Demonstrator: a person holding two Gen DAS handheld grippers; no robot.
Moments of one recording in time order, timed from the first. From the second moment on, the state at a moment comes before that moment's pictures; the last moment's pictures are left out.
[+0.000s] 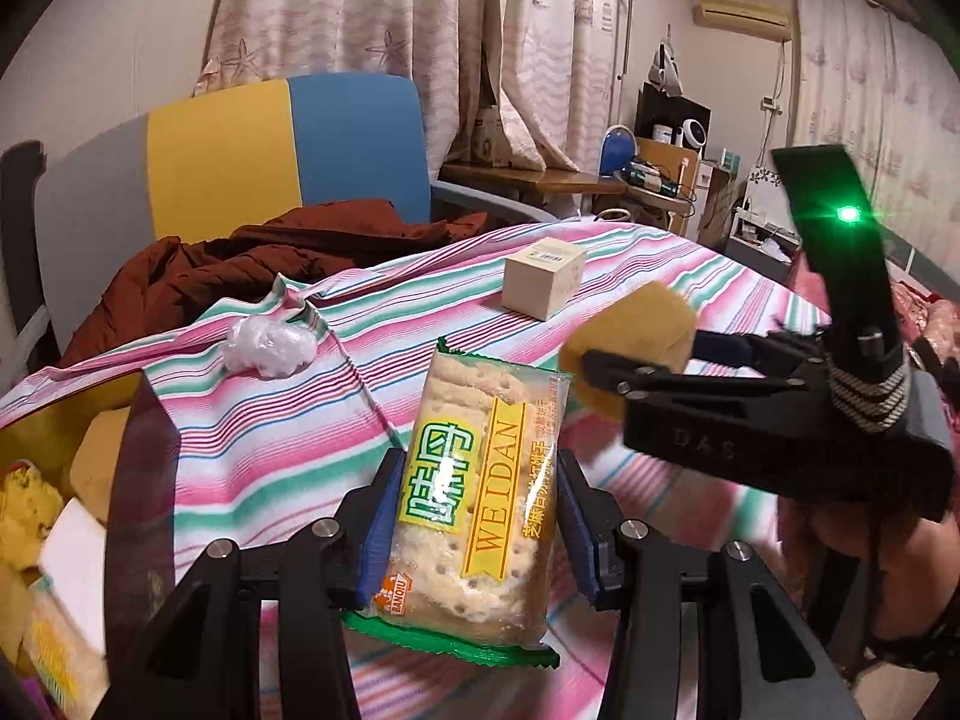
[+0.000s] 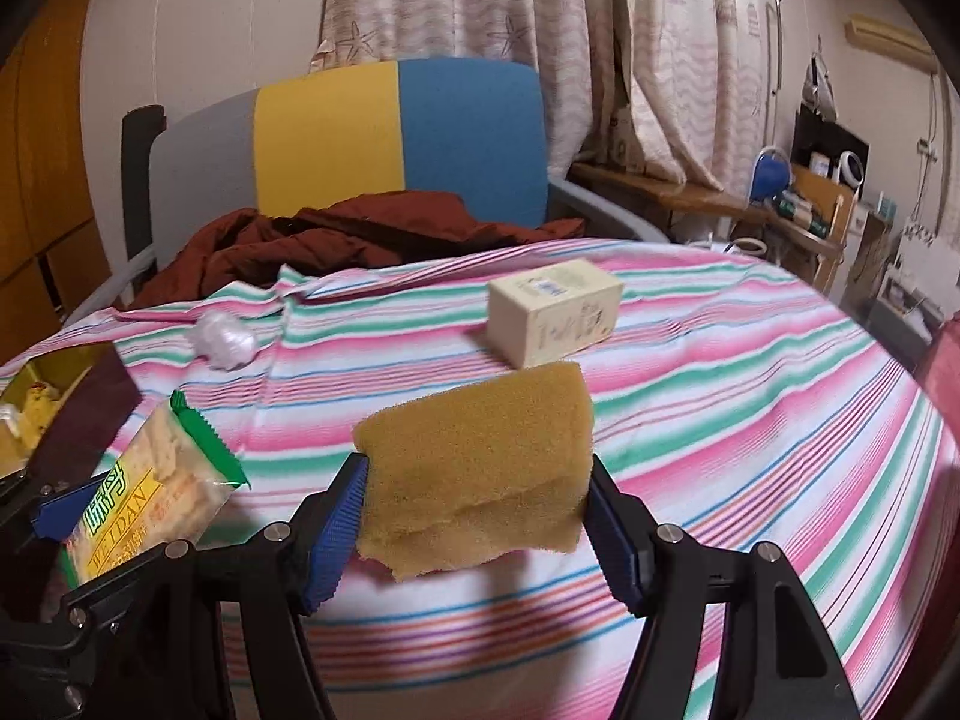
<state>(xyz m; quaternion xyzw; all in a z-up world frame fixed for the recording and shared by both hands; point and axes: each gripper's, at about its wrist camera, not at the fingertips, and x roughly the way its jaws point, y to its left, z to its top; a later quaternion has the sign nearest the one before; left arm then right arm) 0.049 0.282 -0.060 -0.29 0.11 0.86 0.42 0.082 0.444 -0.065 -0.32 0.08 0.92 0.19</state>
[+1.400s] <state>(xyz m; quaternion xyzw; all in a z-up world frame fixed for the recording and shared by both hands) -0.036 -0.002 0.001 -0.29 -0.09 0.93 0.20 0.009 0.217 -0.015 -0.36 0.08 0.92 -0.12</state>
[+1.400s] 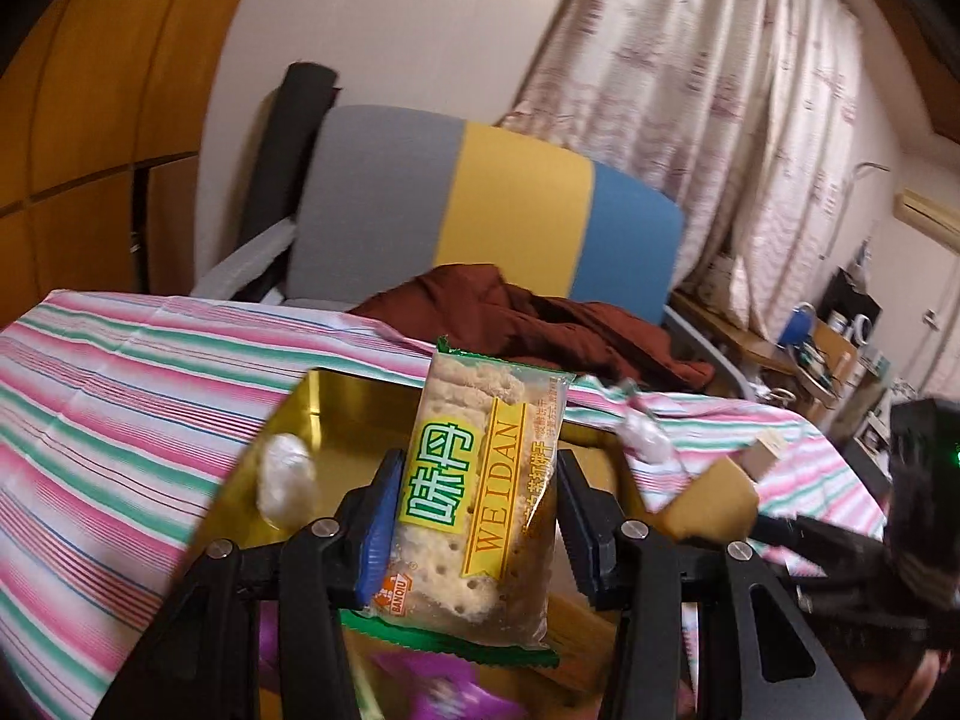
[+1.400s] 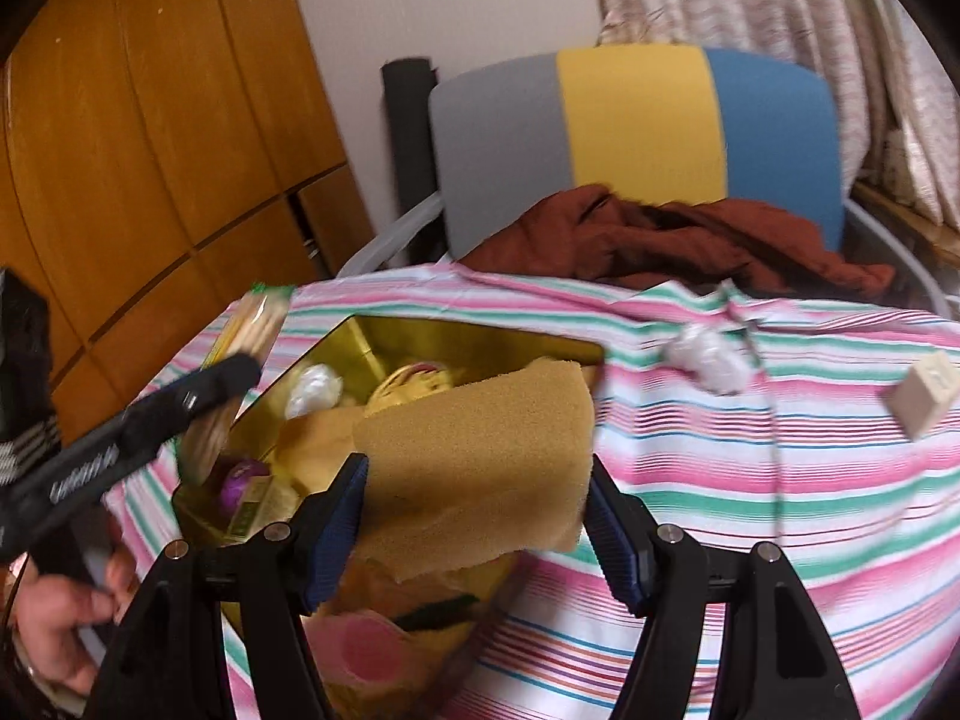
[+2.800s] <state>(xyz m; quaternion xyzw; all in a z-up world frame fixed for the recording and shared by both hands) -0.018 -0.038 0.001 -0.29 -0.11 0.95 0.05 -0.025 0.220 -0.010 -0.37 0.09 0.92 -0.13</state>
